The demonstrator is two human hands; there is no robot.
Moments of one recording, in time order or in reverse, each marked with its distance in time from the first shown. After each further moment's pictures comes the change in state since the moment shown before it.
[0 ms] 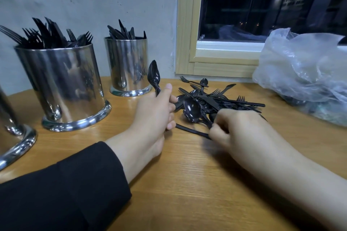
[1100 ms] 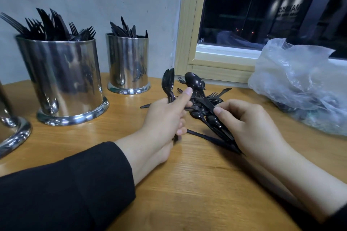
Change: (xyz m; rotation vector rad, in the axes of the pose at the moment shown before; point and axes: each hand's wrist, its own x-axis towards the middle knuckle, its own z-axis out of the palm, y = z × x) left_hand -0.016 -0.004 0.011 -0.065 -0.132 -0.061; right_hand 0.016 0.024 0.005 0.393 0.165 -0.027
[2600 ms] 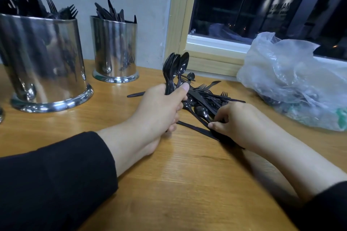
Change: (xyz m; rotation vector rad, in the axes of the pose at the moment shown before) left_hand -0.010 -0.001 0.006 0.201 -0.086 0.072; right_hand 0.011 0.016 -0.017 -0.668 -0.328 0.140
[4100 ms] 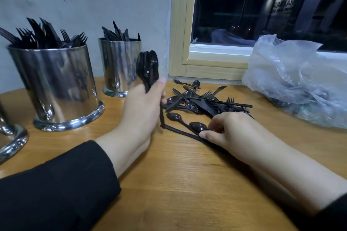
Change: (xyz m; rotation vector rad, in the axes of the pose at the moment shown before) left_hand 0.015 0.014 -0.024 0.087 0.306 0.223; right_hand -0.014 -0.017 0.006 0.178 0.040 -0.093
